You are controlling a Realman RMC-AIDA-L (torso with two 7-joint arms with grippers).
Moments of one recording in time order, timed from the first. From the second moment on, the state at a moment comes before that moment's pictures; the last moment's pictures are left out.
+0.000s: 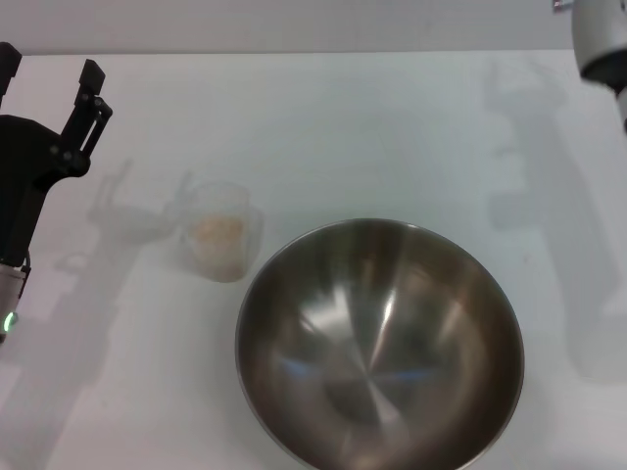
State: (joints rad) left arm -0.31 -2.08 -0.68 -0.28 2.31 1.57 -0.06; right arm 0.28 2.08 -2.03 -1.07 0.84 -0.84 -0.80
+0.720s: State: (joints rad) left arm -0.23 -2.08 -0.56 -0.27 2.31 1.52 -0.06; right arm 0.45 2.07 -2.09 -0.18 0.73 -1.35 0.31
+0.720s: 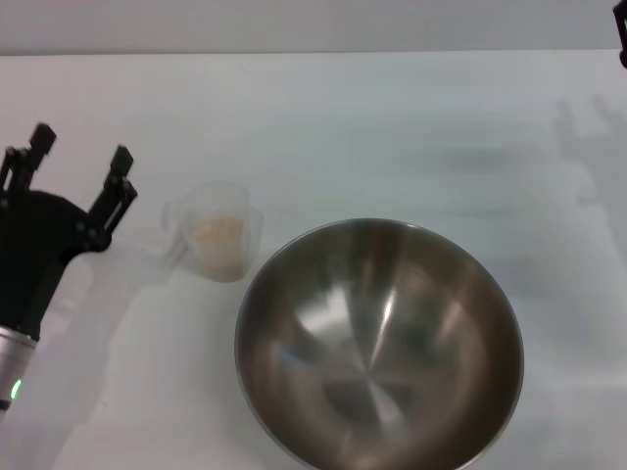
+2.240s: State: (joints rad) left arm -0.29 -2.08 -0.49 -0.22 2.31 1.18 -0.05; right arm 0.48 2.07 -2.07 -0.13 0.73 -1.32 0.31
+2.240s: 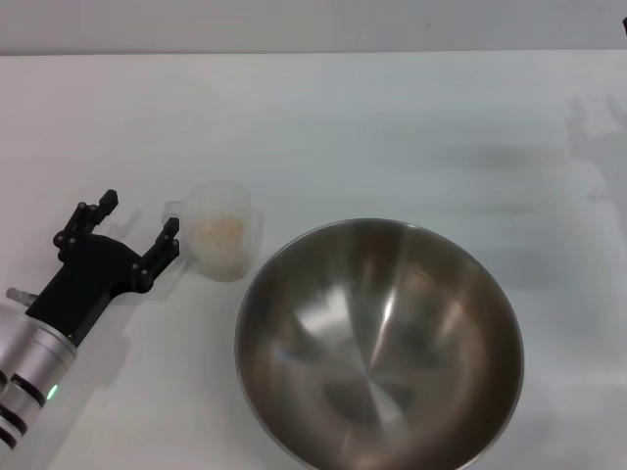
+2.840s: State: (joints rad) left arm -0.32 -2.08 -0.51 -0.23 2.31 1.15 -0.01; right arm 0.48 2.07 -2.07 -0.13 0.73 -1.31 0.31
